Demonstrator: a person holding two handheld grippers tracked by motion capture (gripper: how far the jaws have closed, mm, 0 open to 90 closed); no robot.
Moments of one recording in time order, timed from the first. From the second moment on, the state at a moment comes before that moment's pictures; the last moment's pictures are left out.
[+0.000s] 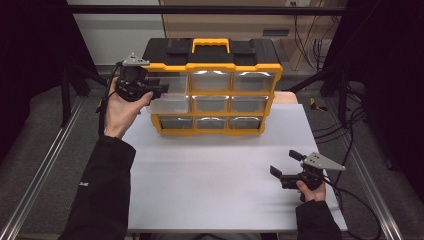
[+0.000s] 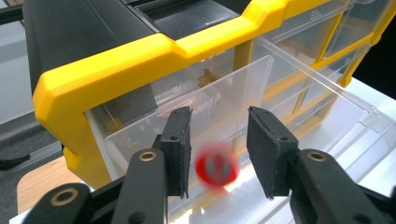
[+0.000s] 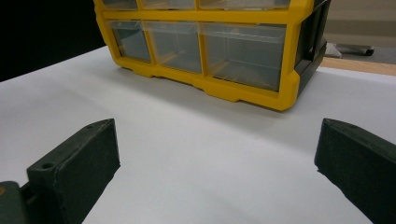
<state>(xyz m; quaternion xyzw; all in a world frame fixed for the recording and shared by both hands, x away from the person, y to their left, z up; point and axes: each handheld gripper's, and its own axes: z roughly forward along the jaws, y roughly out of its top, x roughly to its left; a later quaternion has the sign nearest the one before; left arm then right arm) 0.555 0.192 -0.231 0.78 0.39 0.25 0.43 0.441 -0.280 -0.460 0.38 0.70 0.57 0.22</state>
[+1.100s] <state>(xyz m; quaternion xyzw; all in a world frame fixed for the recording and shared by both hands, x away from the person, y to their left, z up) 0.491 0.222 -0.224 0.73 0.31 0.26 0.55 0.442 -0.280 -0.460 0.38 0.70 0.57 0.22</state>
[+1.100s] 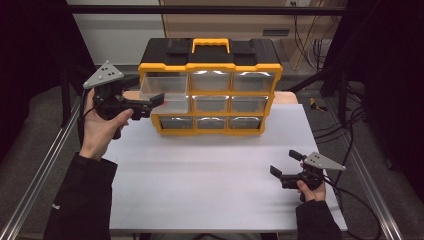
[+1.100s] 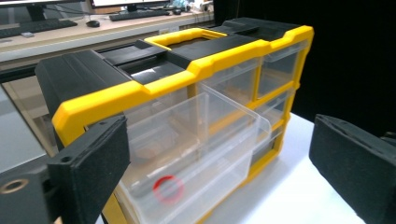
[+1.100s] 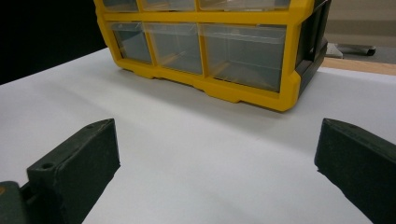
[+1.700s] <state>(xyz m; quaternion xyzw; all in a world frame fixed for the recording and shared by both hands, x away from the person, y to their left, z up) 0.462 0.254 -0.302 0.71 0.33 0.24 0.58 0.442 -0.280 -0.460 0.38 0.70 0.57 0.22</state>
